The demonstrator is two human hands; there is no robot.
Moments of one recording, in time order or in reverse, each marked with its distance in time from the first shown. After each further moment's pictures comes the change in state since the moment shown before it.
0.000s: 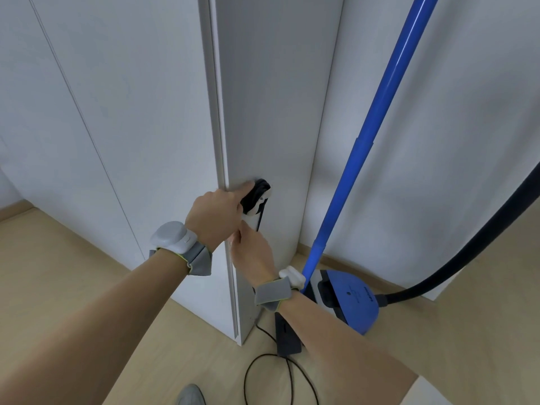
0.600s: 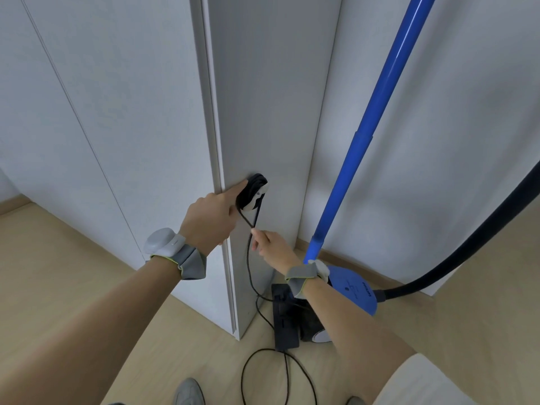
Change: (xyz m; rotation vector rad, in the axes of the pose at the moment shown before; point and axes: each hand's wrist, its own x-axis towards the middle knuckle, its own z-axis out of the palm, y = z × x) left_hand -0.007 -0.005 0.023 -0.251 -0.014 -0.098; right_hand 0.031 0.087 -0.009 0.199 -0.219 0.096
